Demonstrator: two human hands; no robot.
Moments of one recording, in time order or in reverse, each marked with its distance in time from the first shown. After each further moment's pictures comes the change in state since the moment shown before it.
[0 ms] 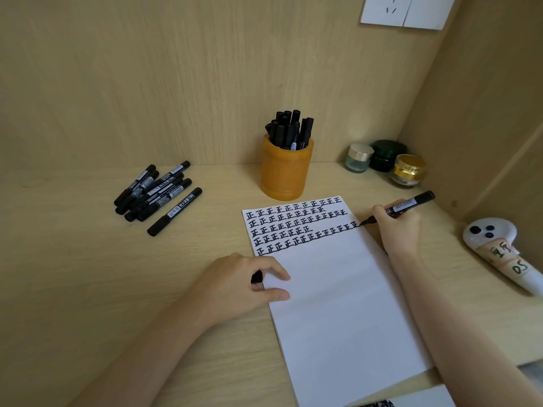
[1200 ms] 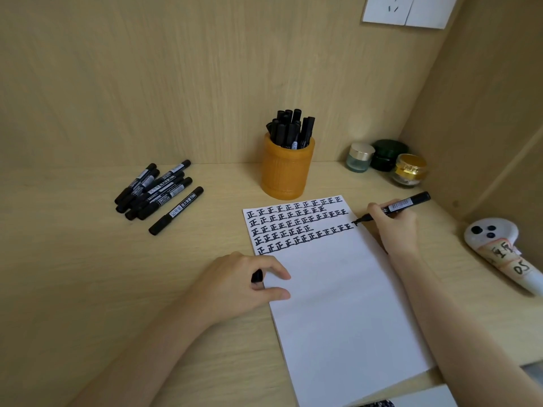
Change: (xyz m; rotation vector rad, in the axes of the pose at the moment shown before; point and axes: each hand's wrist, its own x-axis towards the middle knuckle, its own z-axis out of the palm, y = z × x) left_hand -0.001 -0.002 0.001 -0.039 0.016 0.003; right_hand 0.002 0.003 0.001 -0.019 -0.086 0.008
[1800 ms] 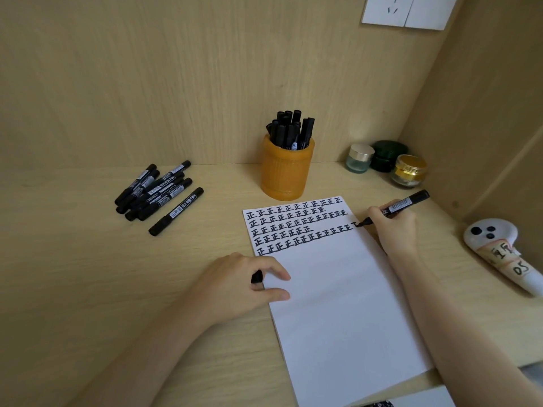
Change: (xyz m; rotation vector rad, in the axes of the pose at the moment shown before) left_hand 0.001 -0.002 0.000 0.008 0.003 0.012; right_hand 0.002 0.001 0.000 -0.038 0.015 -0.020
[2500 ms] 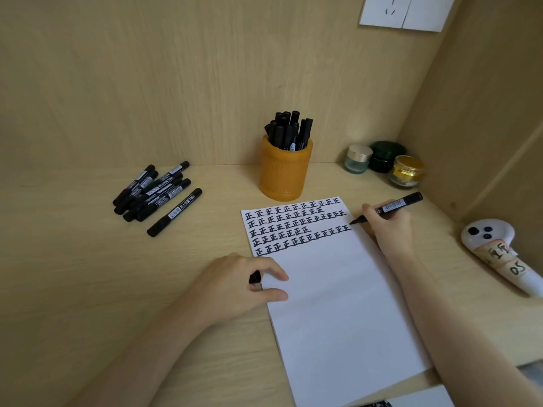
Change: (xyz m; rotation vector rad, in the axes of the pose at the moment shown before) left_hand 0.001 -0.002 0.001 0.004 -0.007 -0.005; right_hand 0.001 0.003 0.000 0.027 -0.058 -0.003
